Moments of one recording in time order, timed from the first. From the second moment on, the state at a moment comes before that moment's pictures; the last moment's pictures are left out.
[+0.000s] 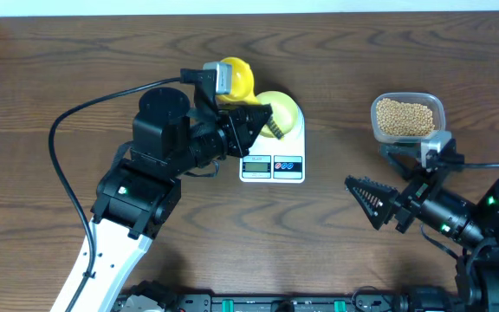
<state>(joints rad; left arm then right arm) -0.41 1.12 1.13 -0.34 0.53 -0.67 0.00 0.64 0.82 -0.48 -0.90 0.26</state>
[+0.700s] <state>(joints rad) -0.56 1.12 1.13 -0.02 0.54 -0.80 0.00 0.69 0.83 -0.10 -1.15 0.91</state>
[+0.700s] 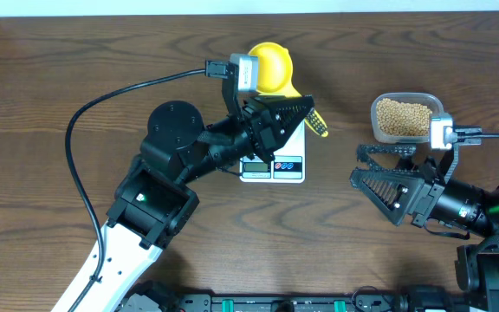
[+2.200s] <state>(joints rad) -0.77 1.23 1.13 0.19 0.43 -1.04 0.00 0.69 0.83 0.05 -1.00 1.22</state>
